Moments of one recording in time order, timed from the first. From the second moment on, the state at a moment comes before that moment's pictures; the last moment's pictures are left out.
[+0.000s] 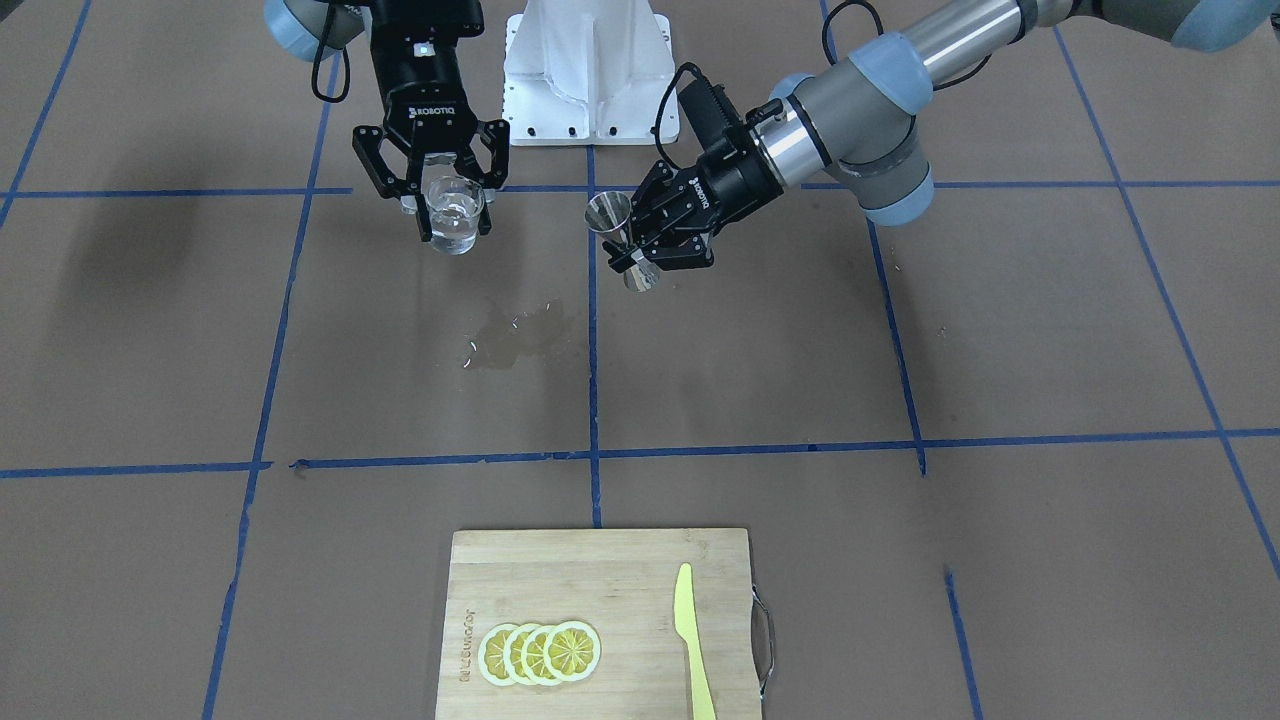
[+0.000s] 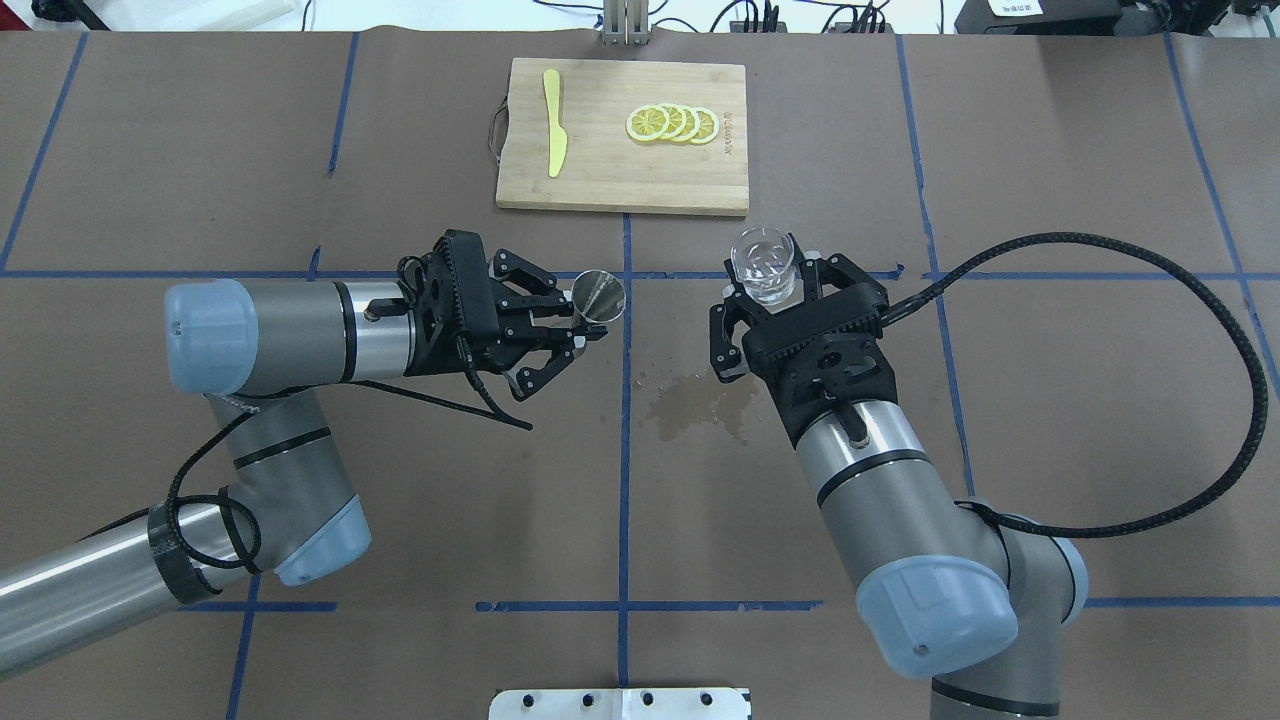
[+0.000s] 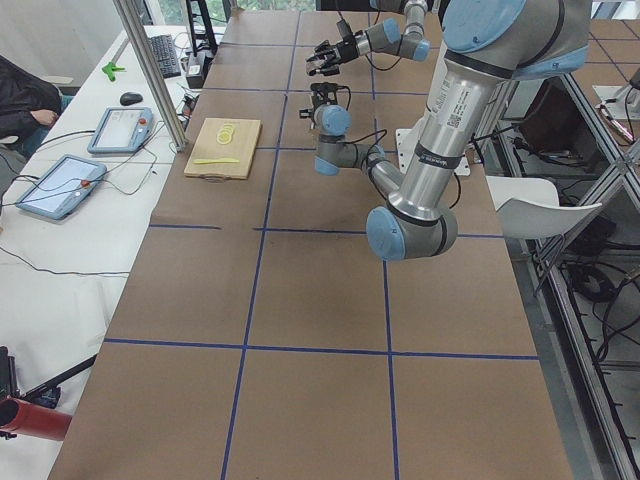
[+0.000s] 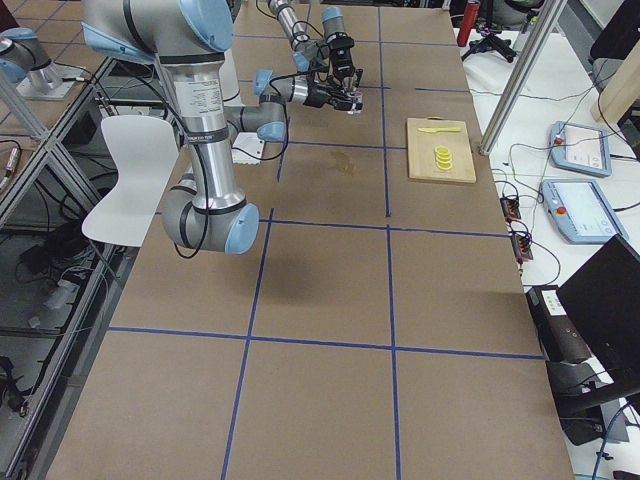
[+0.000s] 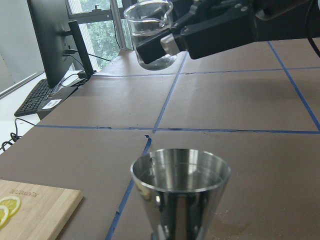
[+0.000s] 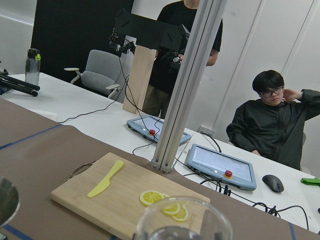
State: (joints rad) left arm -0.55 -2.07 -1.57 -2.89 -1.82 -0.12; right arm 0.20 -1.23 2.00 -0.93 0.59 0.60
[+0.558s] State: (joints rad) left arm -0.55 -2.07 -1.57 -2.89 -1.82 -0.12; right arm 0.18 -1.13 2.00 -1.08 0.55 0.60
